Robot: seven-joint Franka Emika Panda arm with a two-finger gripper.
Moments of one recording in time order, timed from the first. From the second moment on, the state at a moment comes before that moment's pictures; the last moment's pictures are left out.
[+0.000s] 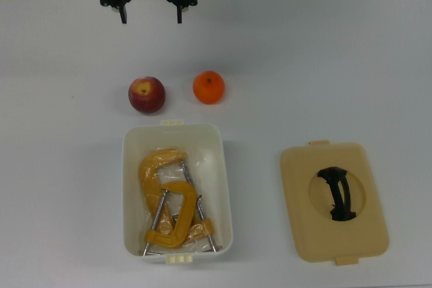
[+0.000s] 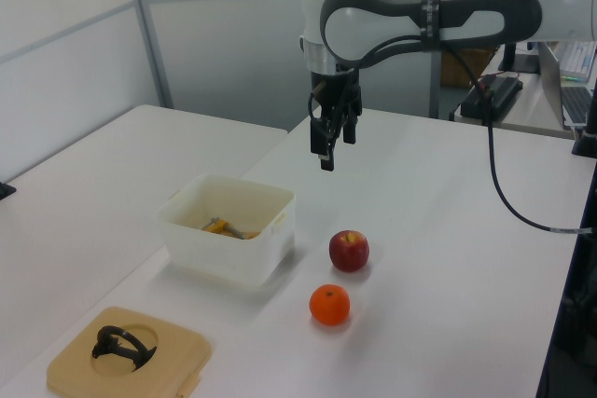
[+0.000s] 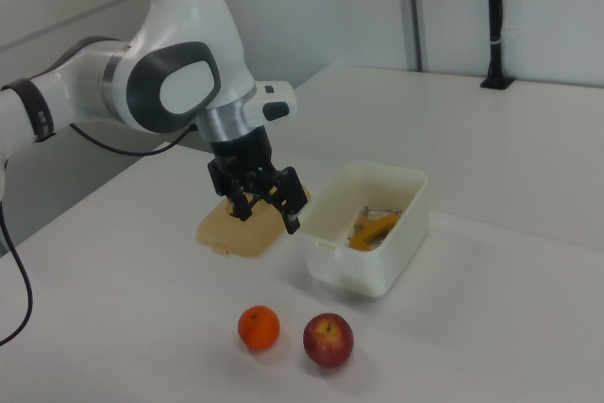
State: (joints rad) arm -0.06 0.05 0.05 -1.64 -0.05 1.73 -0.06
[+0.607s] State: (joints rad) arm -0.06 0.05 0.02 -1.83 -0.05 1.93 -0.14
